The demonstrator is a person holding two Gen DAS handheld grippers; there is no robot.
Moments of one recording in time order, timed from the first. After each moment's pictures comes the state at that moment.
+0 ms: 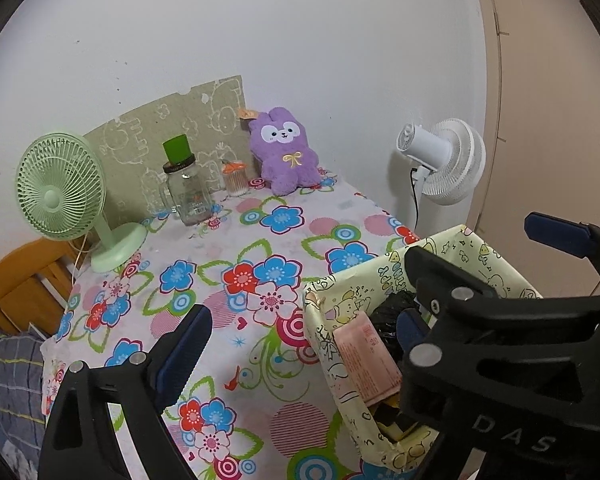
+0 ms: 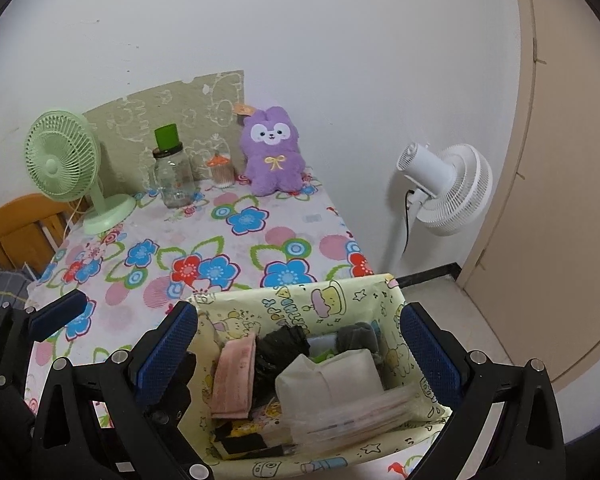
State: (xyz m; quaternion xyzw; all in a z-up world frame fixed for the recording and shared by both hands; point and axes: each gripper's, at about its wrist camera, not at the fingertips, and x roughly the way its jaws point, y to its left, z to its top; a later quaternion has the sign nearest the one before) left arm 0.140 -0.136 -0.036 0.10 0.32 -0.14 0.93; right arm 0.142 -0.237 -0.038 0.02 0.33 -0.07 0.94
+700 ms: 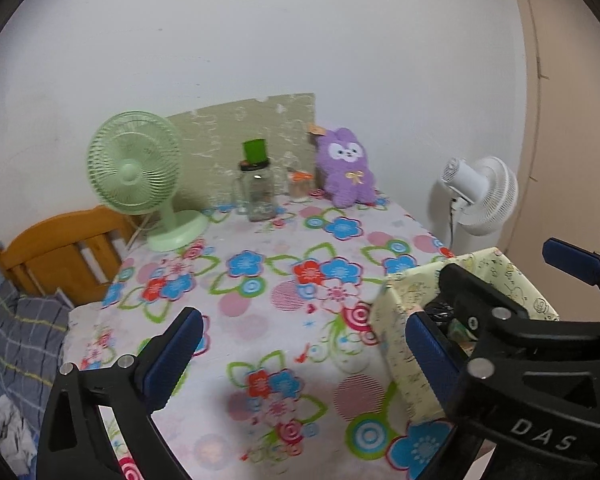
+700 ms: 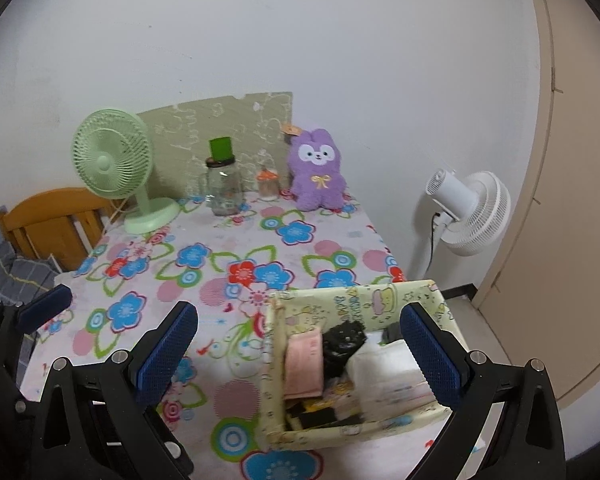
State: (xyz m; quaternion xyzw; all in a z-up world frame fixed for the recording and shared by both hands) left arm 0.095 -0.052 -0.010 0.05 0.29 -0.07 0.95; right arm 0.103 -0.172 -0.013 0.00 0.30 -0.03 0.95
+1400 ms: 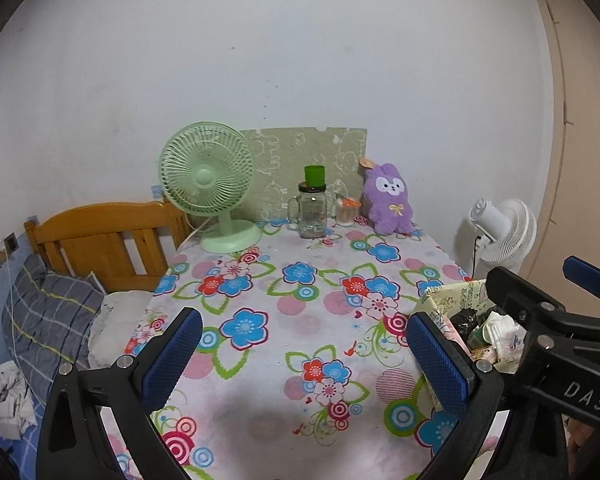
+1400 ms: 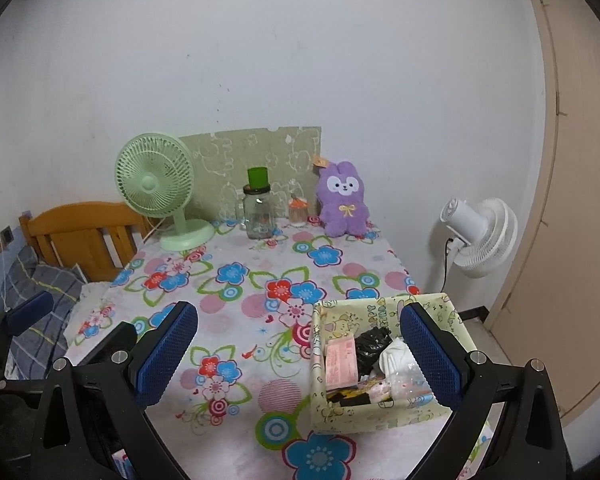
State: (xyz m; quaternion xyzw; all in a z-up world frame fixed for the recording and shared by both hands) left arm 0.040 0.015 0.015 0.00 0.25 -0.02 0.97; right arm 0.051 -0.137 0.015 -0.01 0.25 0.00 0.97
